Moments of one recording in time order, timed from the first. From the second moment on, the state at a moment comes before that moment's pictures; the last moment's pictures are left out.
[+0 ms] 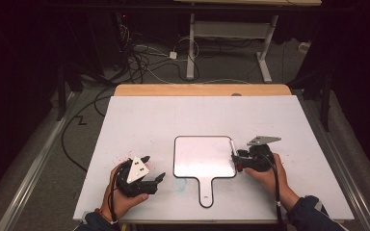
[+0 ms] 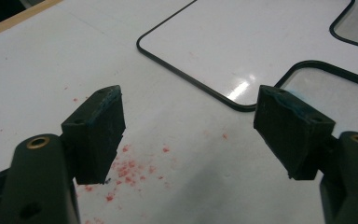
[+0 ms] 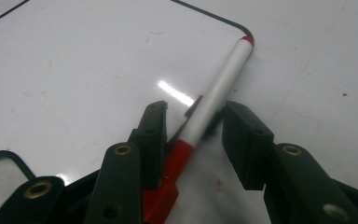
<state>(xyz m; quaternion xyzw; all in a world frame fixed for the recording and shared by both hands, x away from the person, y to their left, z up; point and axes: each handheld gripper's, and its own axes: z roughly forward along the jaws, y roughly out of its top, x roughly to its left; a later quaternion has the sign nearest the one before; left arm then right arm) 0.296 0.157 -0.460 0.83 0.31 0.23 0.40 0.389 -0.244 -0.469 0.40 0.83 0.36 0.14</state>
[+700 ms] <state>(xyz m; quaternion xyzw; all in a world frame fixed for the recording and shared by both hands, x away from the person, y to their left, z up) 0.299 0.150 -0.465 0.84 0.30 0.22 0.39 0.405 -0.236 -0.467 0.38 0.83 0.35 0.21</state>
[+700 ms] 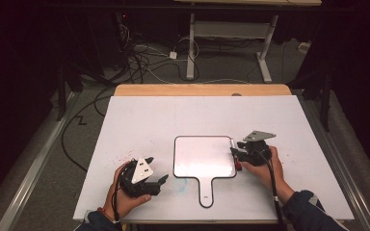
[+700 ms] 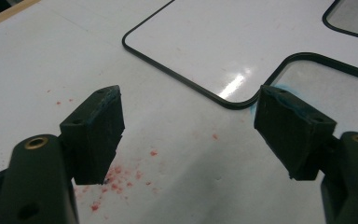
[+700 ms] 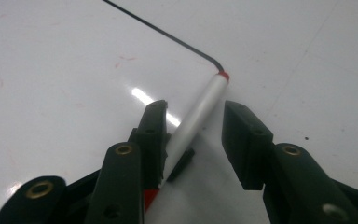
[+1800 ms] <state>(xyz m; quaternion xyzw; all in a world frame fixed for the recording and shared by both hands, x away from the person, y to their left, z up) 0.302 0.150 -0.468 0.84 0.29 0.24 0.39 0.375 -0.257 -0.417 0.28 0.82 0.44 0.25</state>
